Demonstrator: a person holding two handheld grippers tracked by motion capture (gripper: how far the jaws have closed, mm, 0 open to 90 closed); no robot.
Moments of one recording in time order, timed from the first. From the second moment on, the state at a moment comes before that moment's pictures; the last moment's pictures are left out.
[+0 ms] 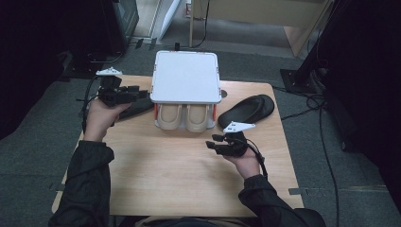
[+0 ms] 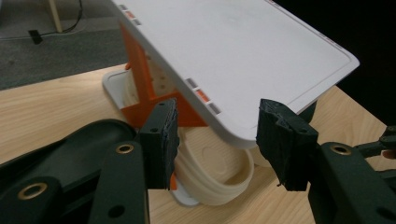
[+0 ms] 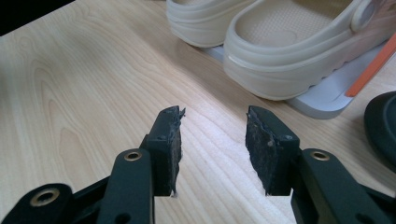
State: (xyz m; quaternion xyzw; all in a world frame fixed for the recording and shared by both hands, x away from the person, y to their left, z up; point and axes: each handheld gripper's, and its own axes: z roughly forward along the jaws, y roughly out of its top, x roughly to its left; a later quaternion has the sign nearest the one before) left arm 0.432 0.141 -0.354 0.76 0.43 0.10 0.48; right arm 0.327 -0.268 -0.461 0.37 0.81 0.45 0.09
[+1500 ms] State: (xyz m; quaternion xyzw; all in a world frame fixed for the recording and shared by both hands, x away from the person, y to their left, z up) left arm 0.509 0.156 -0.486 0.75 0.53 0.09 0.37; right arm 0.326 -0.263 -0.474 0.37 0.82 0.43 0.10
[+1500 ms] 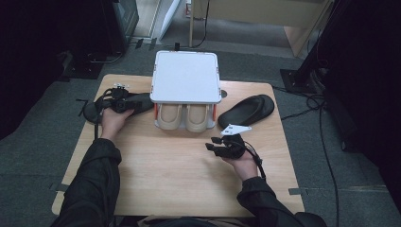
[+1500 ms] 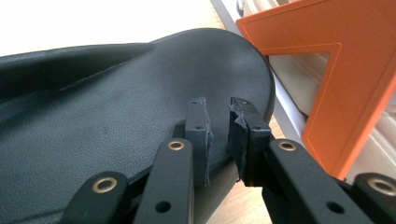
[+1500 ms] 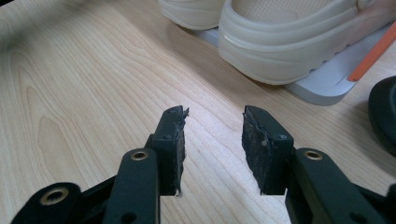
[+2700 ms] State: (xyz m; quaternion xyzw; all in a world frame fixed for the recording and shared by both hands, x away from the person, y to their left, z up) left arm 0.438 0.189 -0.484 0.76 0.53 0.06 0.37; right arm 0.354 -0.246 -0.465 0.35 0.82 0.44 0.08
